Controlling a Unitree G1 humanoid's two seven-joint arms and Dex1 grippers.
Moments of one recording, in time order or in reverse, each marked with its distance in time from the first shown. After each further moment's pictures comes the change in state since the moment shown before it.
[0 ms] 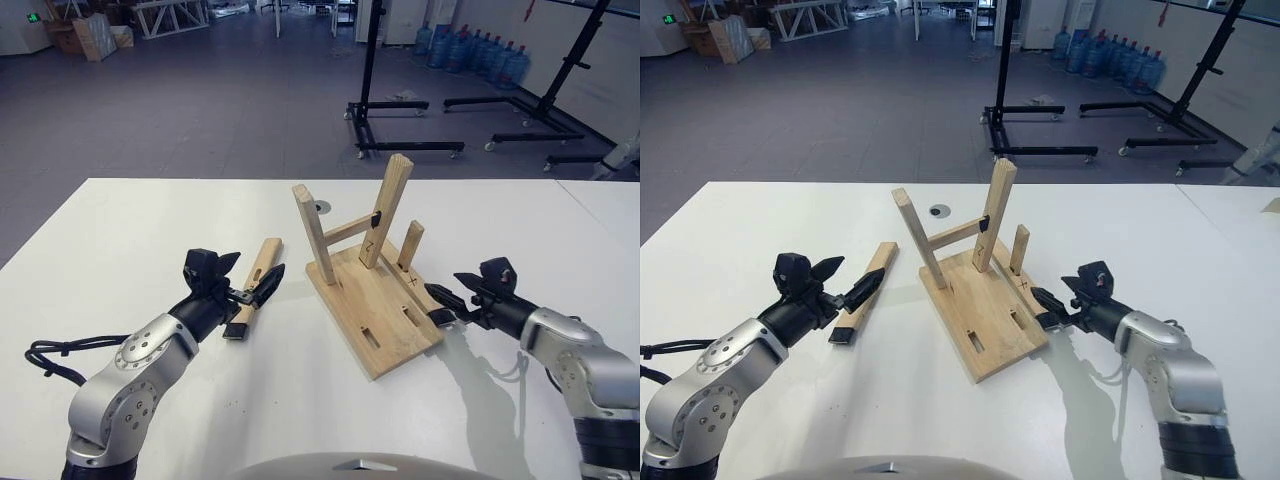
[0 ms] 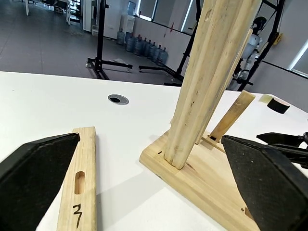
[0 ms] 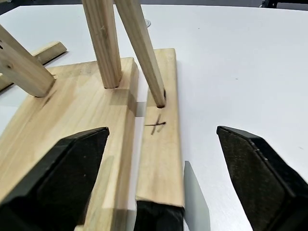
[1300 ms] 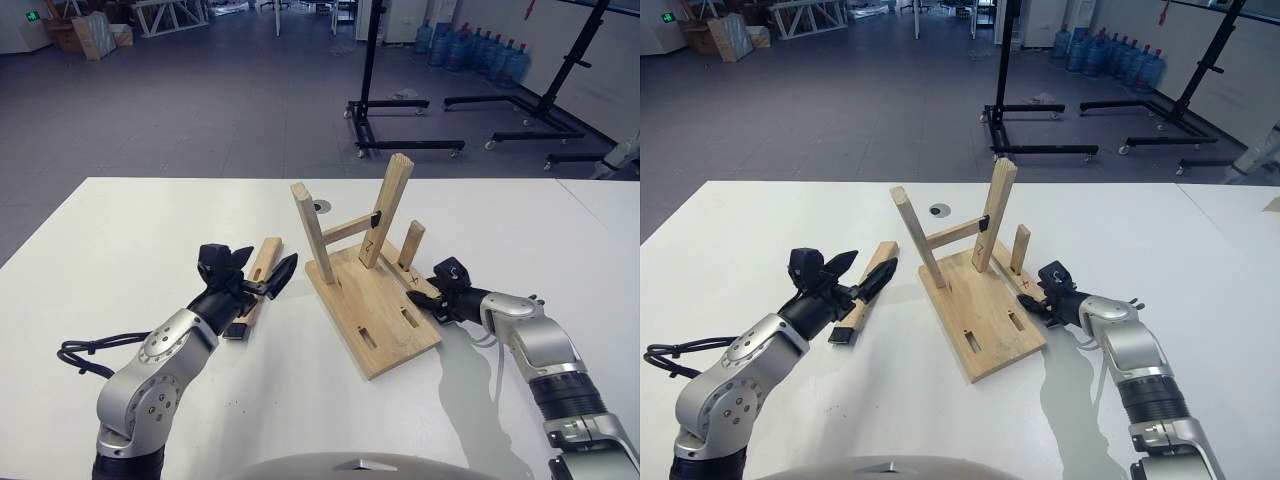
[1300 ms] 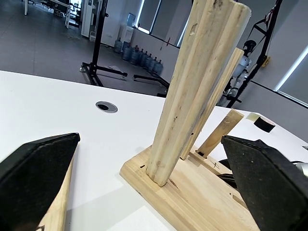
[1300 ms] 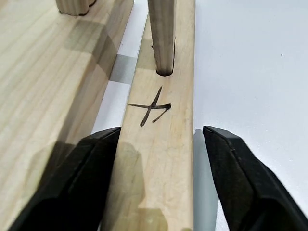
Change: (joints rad) left arm -0.029 -0.109 -0.040 0.018 0.024 -0.011 0.019; right arm -0.169 -0.011 0.224 0.265 -0.257 -0.090 0.043
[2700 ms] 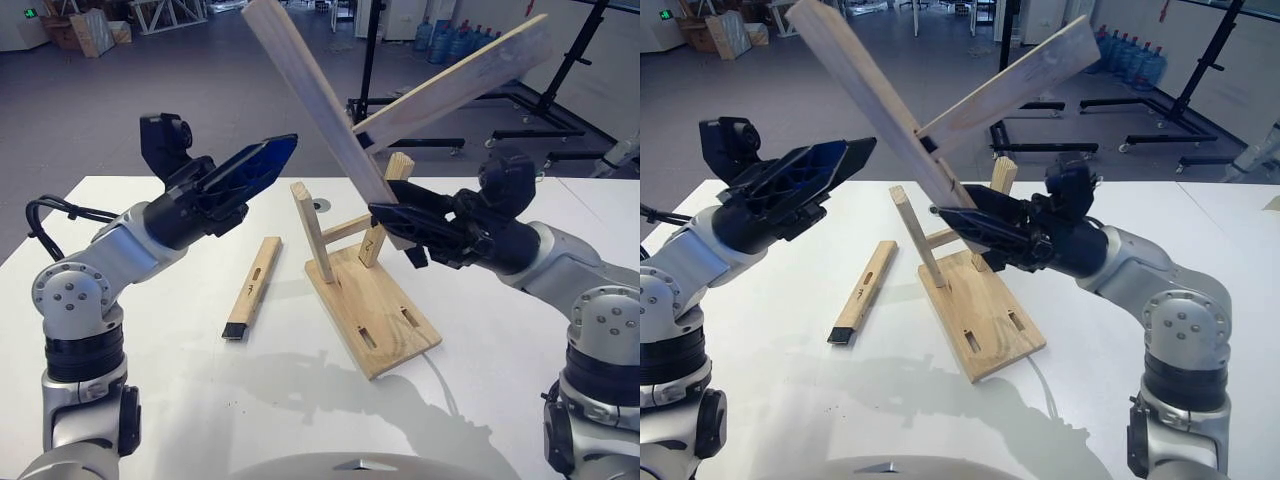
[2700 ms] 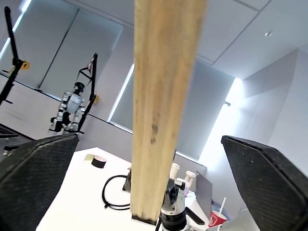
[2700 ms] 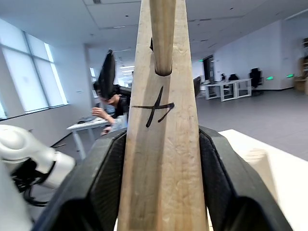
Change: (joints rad) left arm -0.562 0.271 0.182 0.248 -1.044 0.160 -0.186; right arm -0.203 0.002 -0.269 -0.629 1.203 0.297 -0.011
